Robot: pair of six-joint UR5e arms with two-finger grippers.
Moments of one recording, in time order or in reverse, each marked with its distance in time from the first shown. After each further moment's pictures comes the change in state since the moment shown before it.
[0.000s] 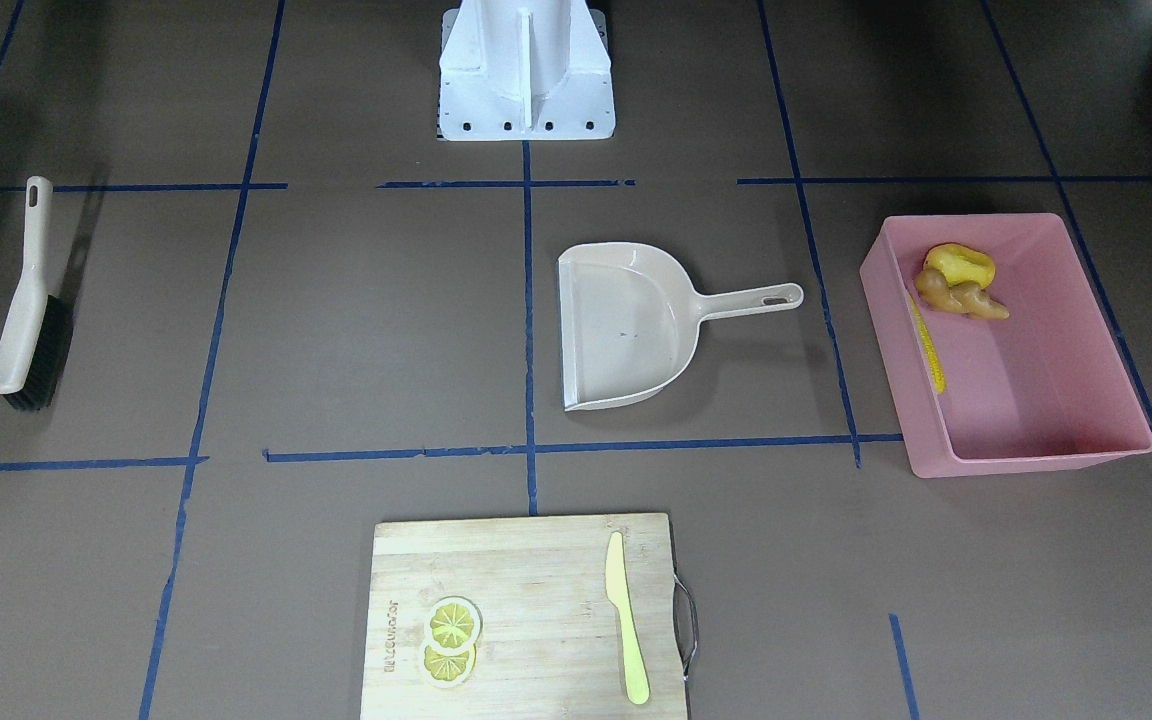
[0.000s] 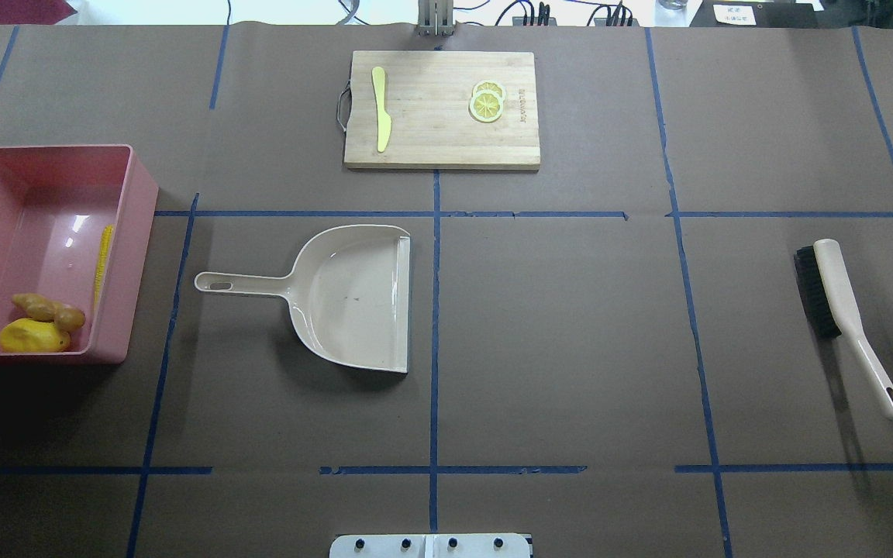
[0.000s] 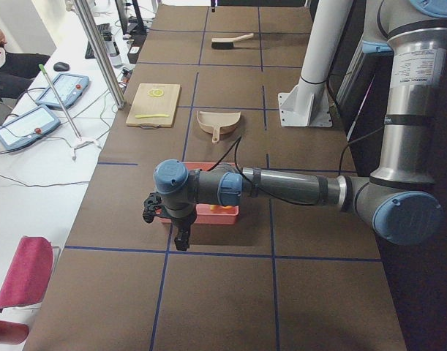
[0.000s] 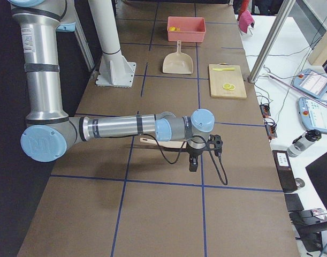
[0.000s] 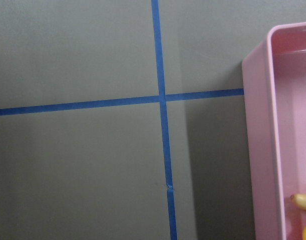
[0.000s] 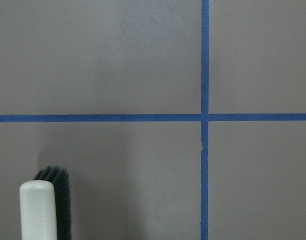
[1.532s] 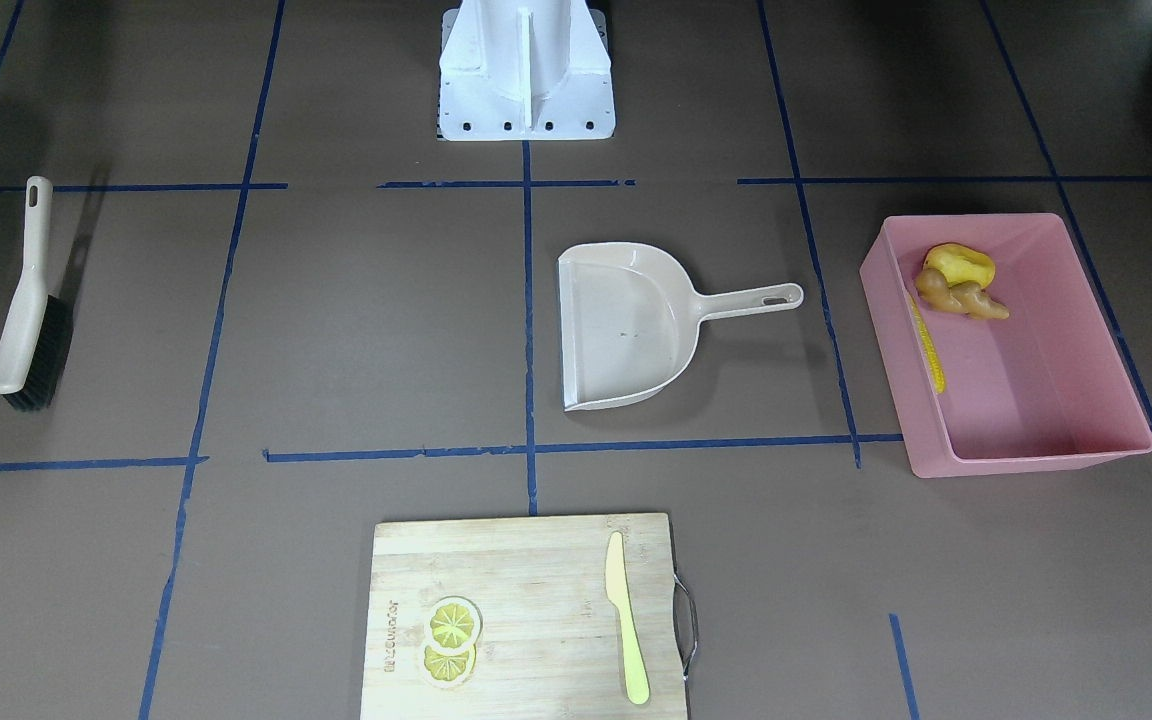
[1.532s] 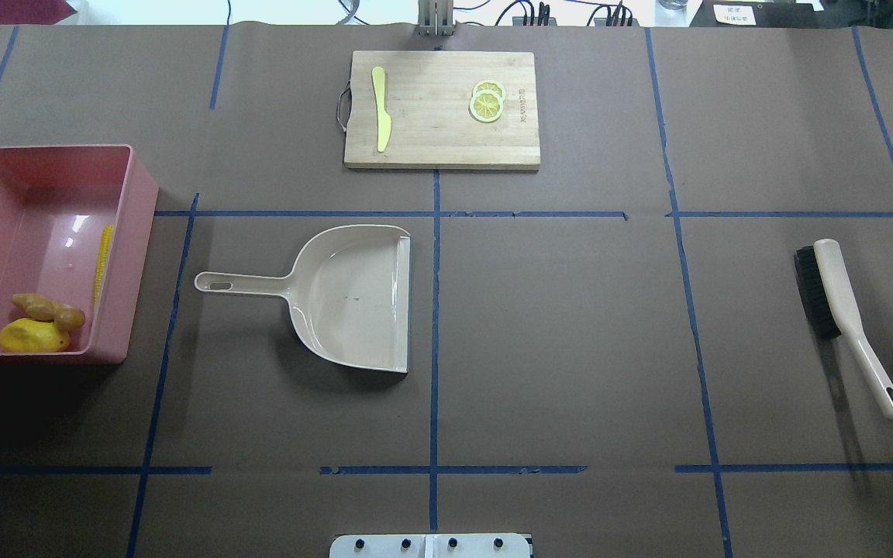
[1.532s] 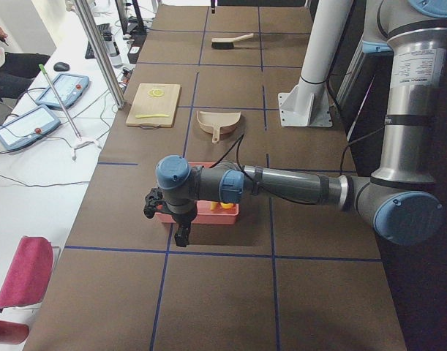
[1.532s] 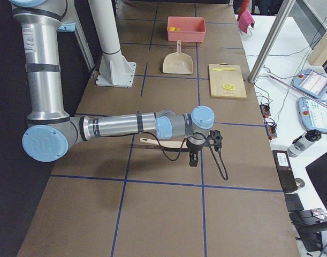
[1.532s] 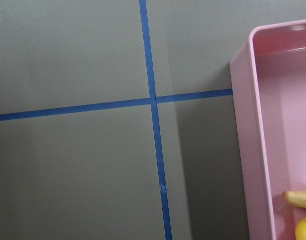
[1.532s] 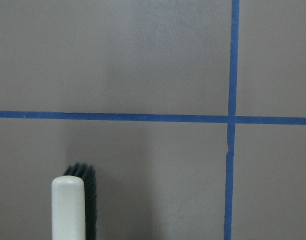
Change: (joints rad) left arm 0.013 0.002 -0.018 -0.014 0.000 0.000; right arm -0.007 0.002 0.024 0.003 0.047 0.001
